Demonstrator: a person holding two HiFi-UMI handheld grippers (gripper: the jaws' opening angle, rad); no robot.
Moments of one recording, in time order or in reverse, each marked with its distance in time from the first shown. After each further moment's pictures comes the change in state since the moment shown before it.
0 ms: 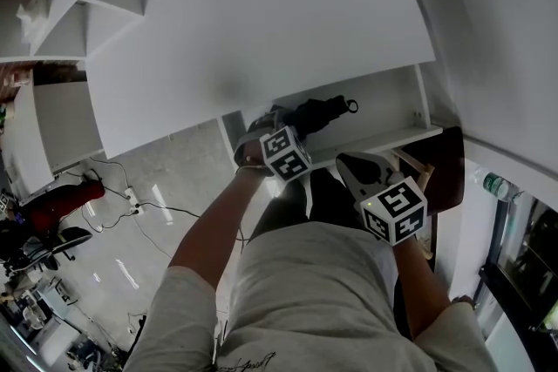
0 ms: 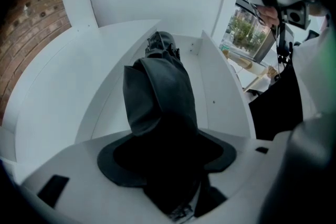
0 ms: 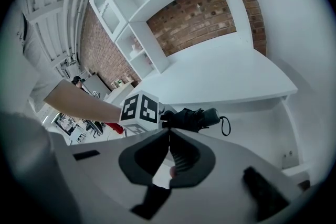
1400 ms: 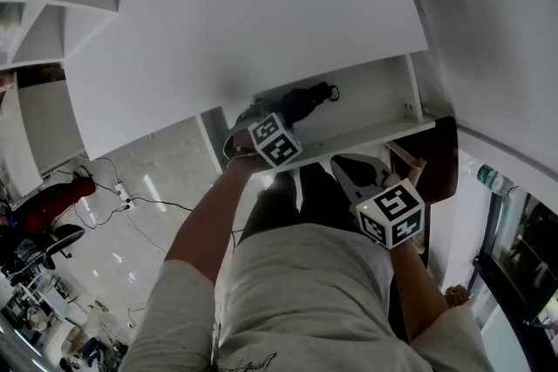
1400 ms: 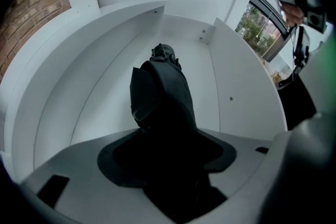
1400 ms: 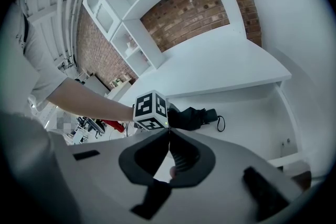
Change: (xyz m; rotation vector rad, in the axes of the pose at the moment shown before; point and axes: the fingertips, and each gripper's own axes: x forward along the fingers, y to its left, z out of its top) left arm 0.048 0.002 -0.001 -0.081 0.070 -0.027; right arm -0.008 -0.025 -0.028 0.053 0.041 0.008
